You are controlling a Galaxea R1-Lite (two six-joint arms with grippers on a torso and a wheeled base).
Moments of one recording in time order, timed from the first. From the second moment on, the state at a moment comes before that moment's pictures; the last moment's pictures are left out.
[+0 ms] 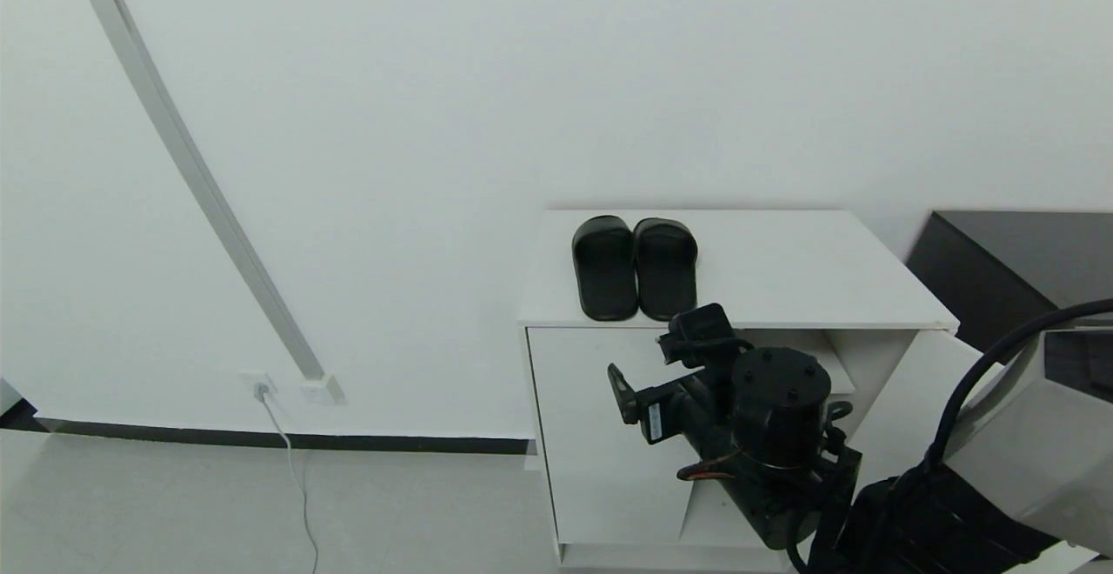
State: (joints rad) left arm 0.00 0.00 0.00 0.00 0.00 0.01; right arm 0.84 2.06 -0.74 -1.25 -0.47 -0.04
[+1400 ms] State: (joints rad) left arm 0.00 0.00 0.00 0.00 0.00 0.01; right arm 0.85 1.98 -1.39 -0.24 -0.69 0.34
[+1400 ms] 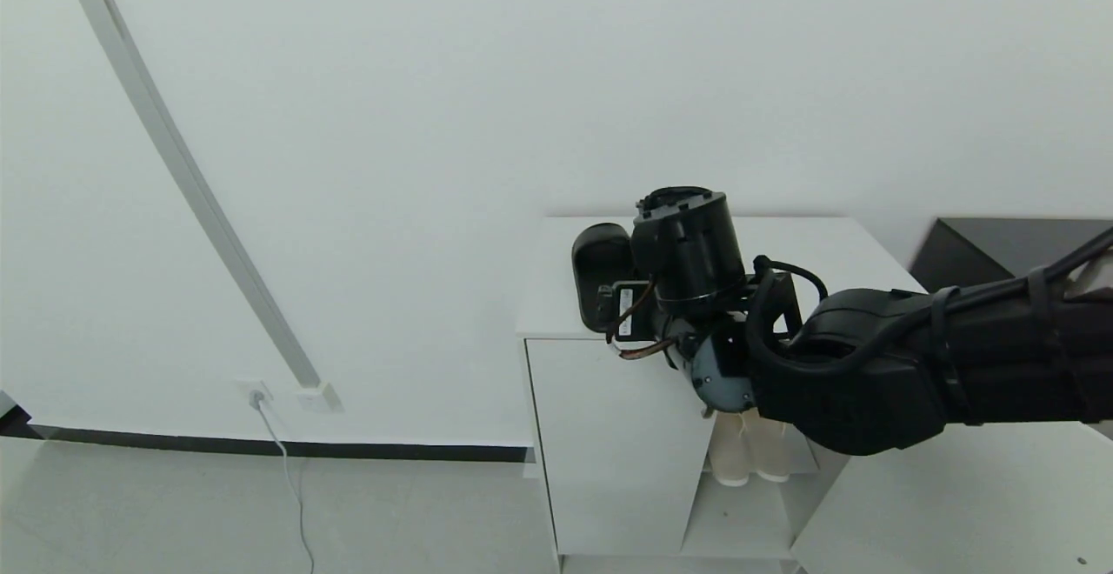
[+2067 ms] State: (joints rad) left arm 0.00 0.00 0.00 0.00 0.00 0.01; right arm 0.81 2.11 -1.39 -0.41 -0.68 0.27
